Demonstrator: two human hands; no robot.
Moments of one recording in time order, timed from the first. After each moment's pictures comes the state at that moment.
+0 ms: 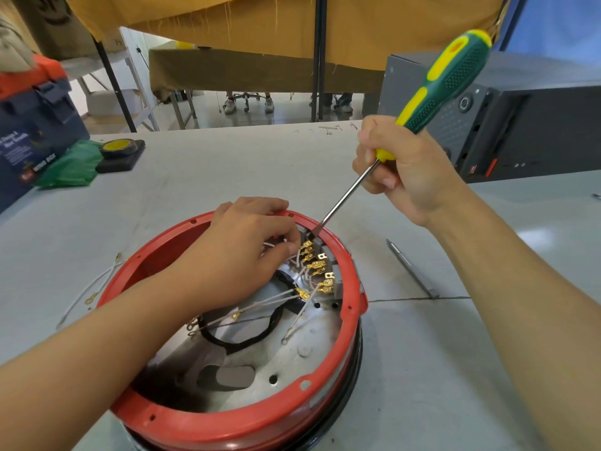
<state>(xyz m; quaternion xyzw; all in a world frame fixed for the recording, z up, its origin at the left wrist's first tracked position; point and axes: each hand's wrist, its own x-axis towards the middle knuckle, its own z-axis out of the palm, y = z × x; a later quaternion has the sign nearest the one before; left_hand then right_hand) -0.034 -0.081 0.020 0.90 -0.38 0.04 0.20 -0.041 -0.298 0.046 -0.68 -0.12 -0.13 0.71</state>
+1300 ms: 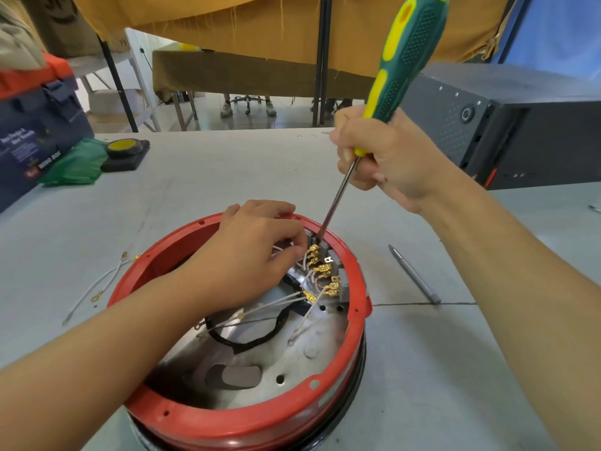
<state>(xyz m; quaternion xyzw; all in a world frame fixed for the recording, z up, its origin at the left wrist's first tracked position) -0.034 -0.082 0.019 0.90 -0.38 0.03 0.20 -0.038 -0.277 0.072 -0.76 -0.18 -0.08 0.62</state>
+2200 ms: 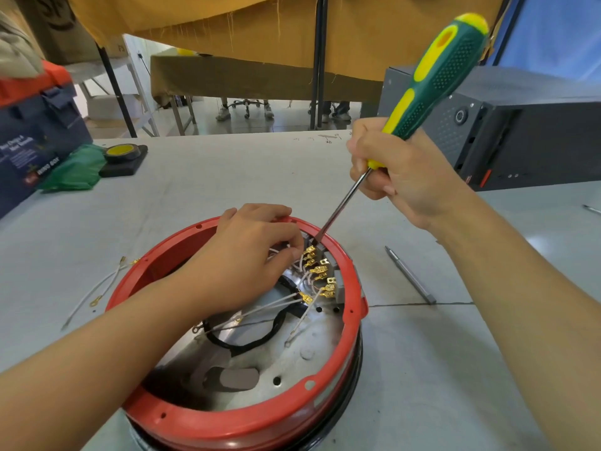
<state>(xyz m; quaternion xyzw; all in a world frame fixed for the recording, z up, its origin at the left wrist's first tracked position) -0.032 -0.081 0.018 0.90 -0.39 0.04 0.19 -0.049 -0.287 0.062 -0.74 -0.15 -0.13 0.65</state>
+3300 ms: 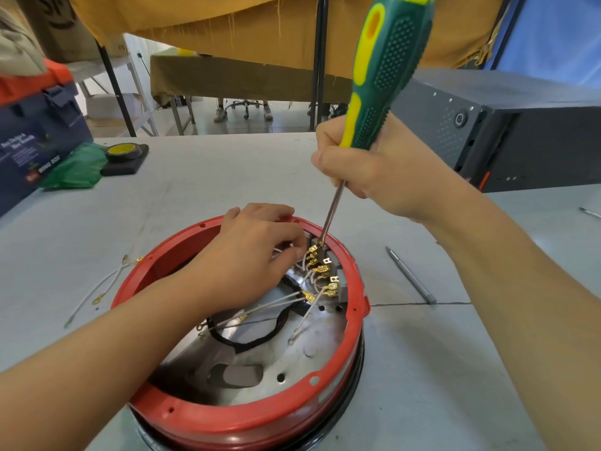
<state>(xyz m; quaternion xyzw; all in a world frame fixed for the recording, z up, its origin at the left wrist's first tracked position) -0.031 -0.081 0.018 0.90 -0.39 0.04 0.18 -0.063 -0.257 0.084 -0.85 -0.21 -0.15 0.46</state>
